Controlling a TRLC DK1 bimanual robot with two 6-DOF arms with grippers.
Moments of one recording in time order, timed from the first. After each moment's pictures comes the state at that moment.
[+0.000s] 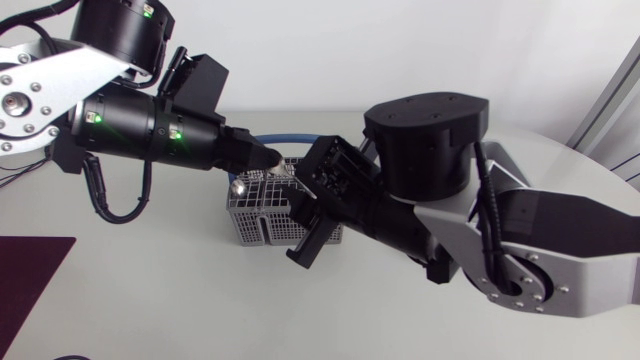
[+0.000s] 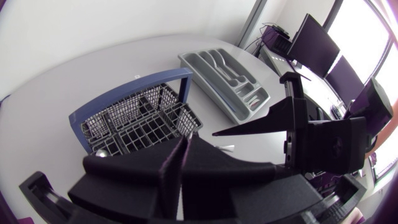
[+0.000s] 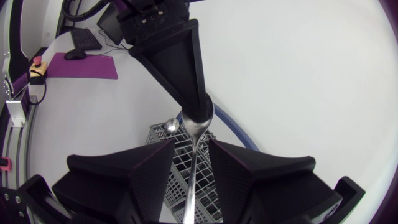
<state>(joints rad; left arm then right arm) -0.50 1.34 1.14 -0.52 0.32 -0.07 0.91 1.37 0.80 0.23 0.15 -0.43</state>
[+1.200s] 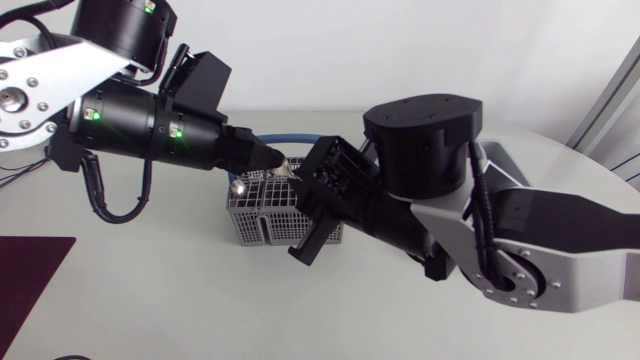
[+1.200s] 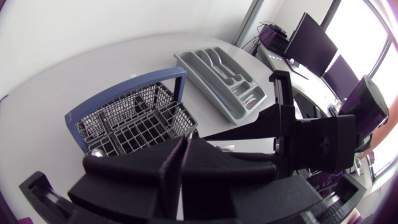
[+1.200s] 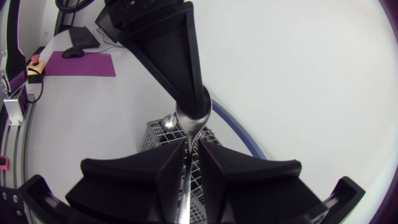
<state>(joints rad) -0.52 1.34 1.15 -0.54 0.33 -0.08 0.90 1.39 0.80 0.24 0.15 -0.43</state>
